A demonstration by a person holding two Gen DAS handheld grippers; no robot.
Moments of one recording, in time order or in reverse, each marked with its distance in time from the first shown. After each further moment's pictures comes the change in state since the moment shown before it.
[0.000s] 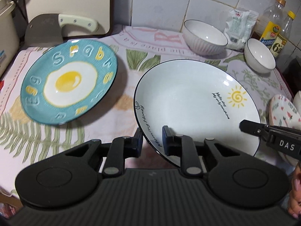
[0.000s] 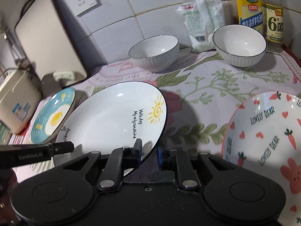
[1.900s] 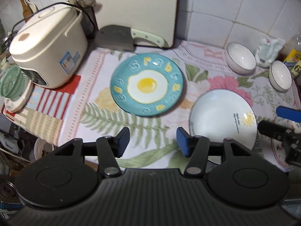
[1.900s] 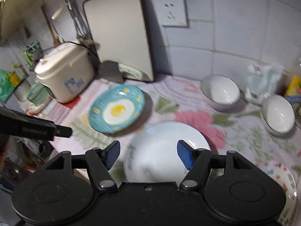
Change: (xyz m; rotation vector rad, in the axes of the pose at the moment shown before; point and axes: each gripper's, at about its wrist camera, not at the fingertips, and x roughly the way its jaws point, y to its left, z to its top) left arm -0.150 0.053 0.066 -0.117 0.132 0.234; right arm -0.092 0.128 0.094 -0.314 0.097 0.171
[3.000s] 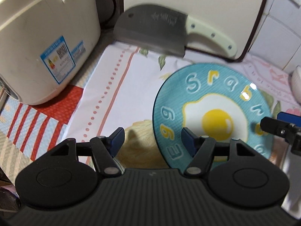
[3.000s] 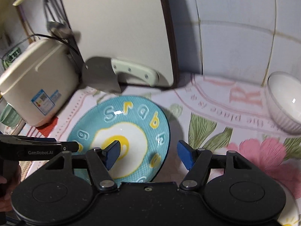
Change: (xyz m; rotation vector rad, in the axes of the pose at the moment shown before) left arm 0.205 0.113 0.050 -0.089 -0.049 -0.009; right arm 0.230 0.015 0.030 0.084 0.015 -0.026
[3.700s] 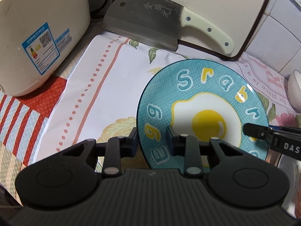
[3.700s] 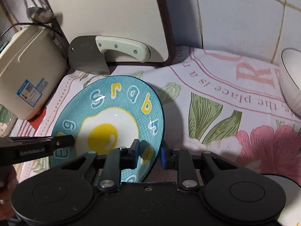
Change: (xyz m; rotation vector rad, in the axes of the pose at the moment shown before) left arm 0.011 -0.004 0.005 -0.072 0.035 -0.078; right arm 0.028 -0.011 0.002 0.043 0.121 0.016
